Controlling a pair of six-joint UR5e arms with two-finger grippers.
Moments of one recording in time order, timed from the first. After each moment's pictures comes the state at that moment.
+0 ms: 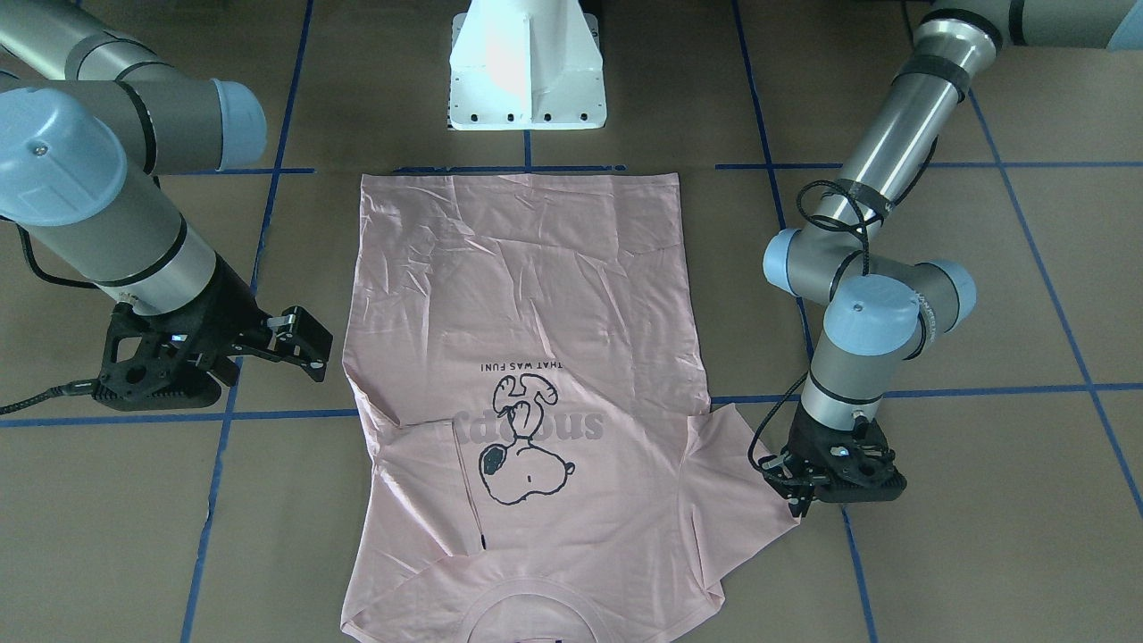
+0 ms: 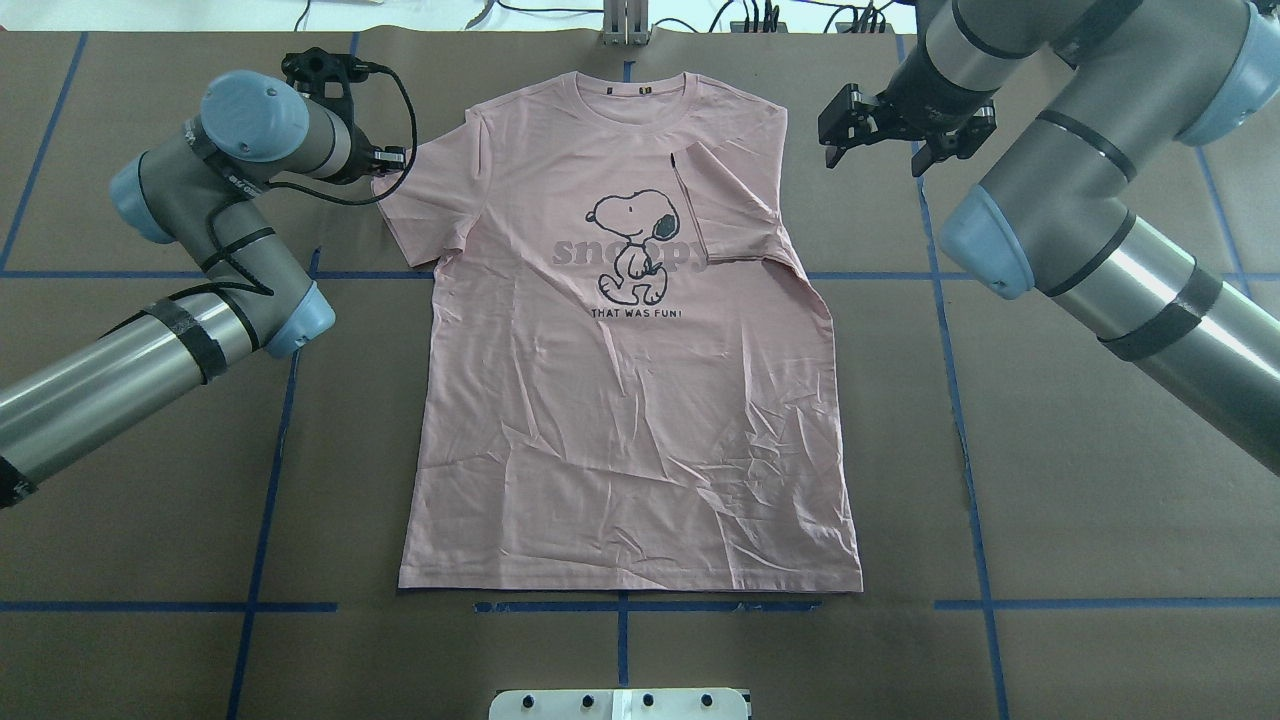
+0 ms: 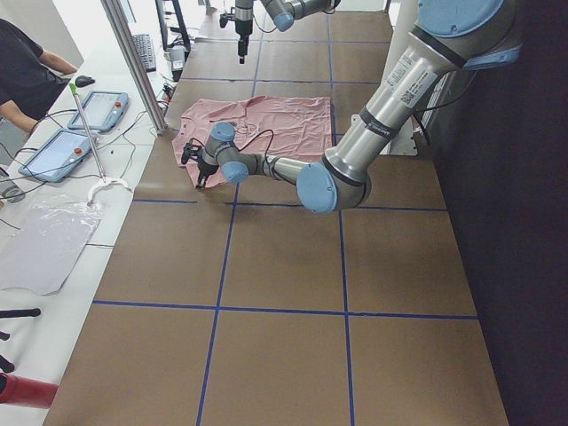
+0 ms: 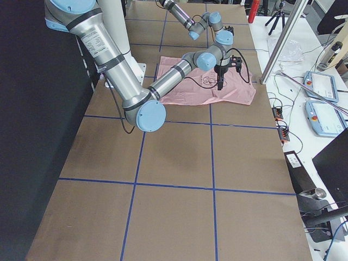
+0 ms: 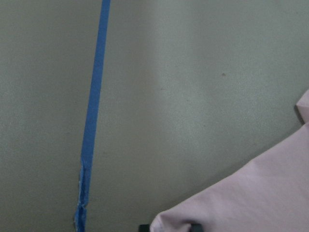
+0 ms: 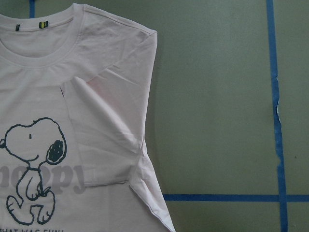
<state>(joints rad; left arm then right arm) -0.86 -2.27 -0.99 -2.34 -1.73 -0.99 0.97 -0.96 1.62 -1.53 2.17 0.92</state>
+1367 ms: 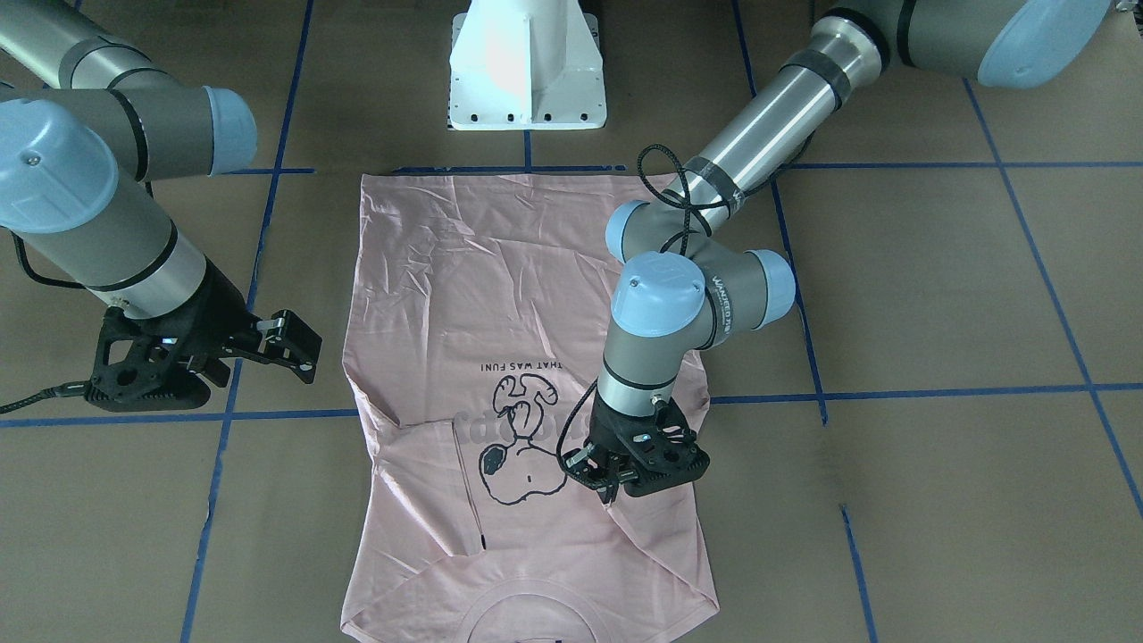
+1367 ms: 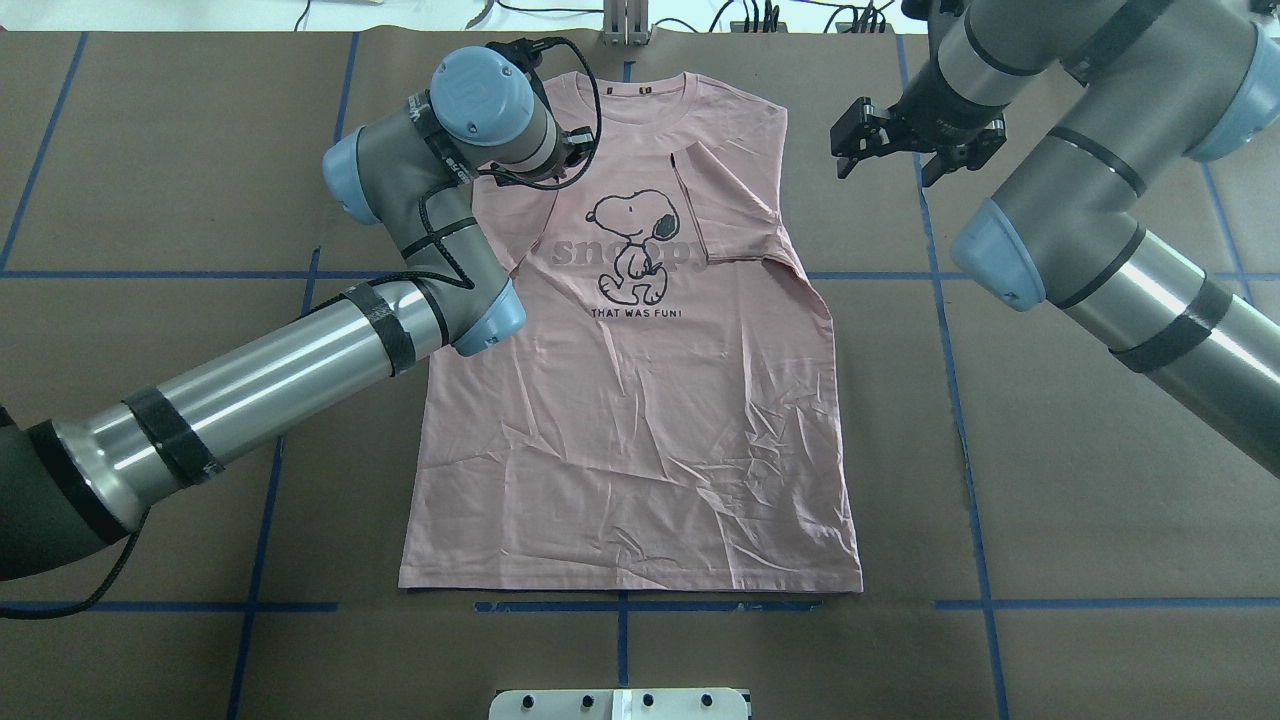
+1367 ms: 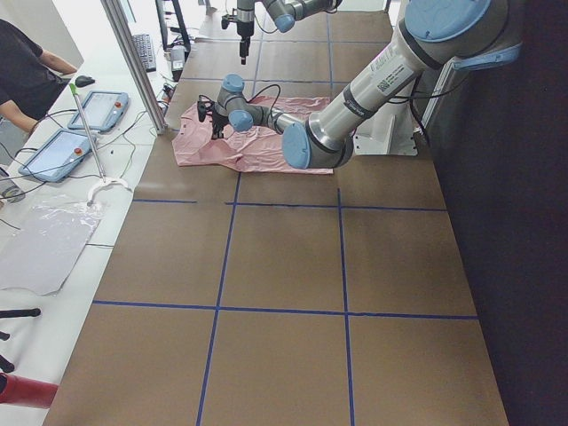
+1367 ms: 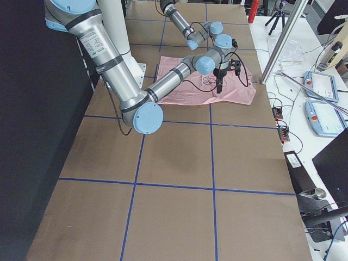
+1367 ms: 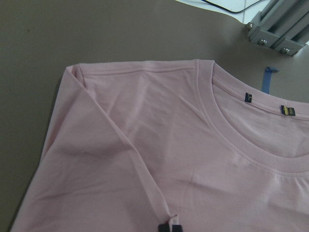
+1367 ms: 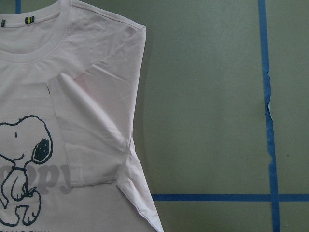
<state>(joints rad) -0.72 -2.59 -0.86 -2.25 -1.71 -1.44 0.97 -0.99 1.62 -1.49 2.17 0.93</state>
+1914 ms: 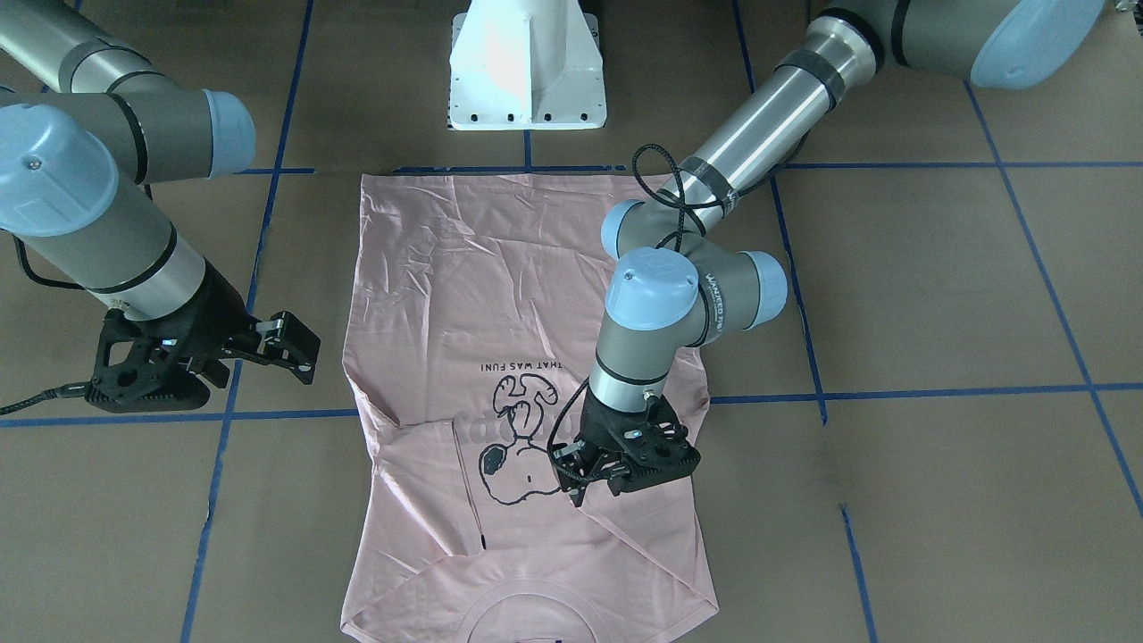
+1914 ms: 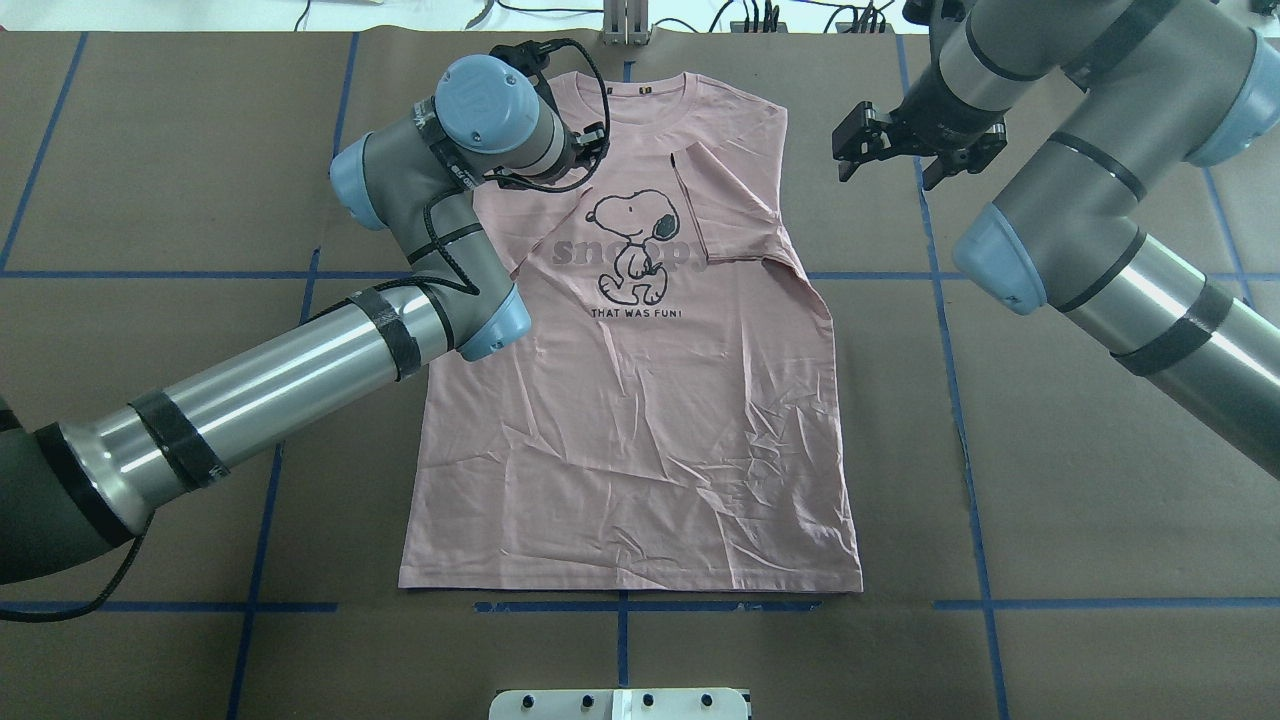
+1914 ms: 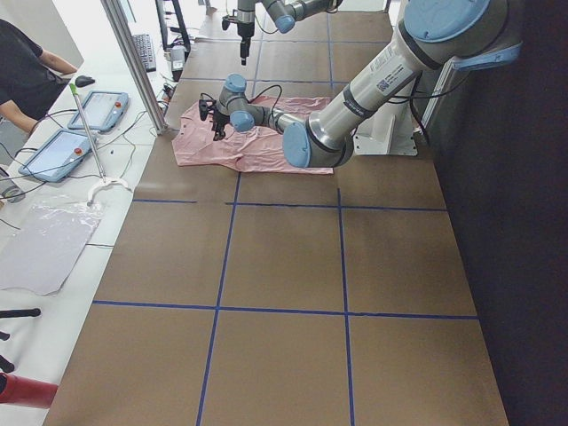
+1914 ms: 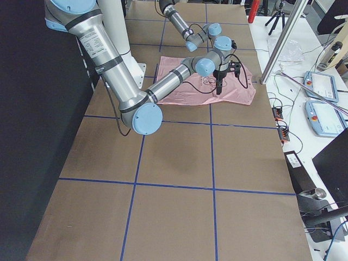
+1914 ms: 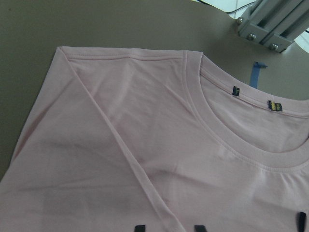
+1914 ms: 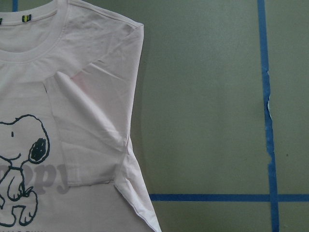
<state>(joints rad) -0.72 -2.59 -0.87 -2.29 -1.72 -1.44 0.96 -1.00 1.62 -1.48 2.17 0.93</state>
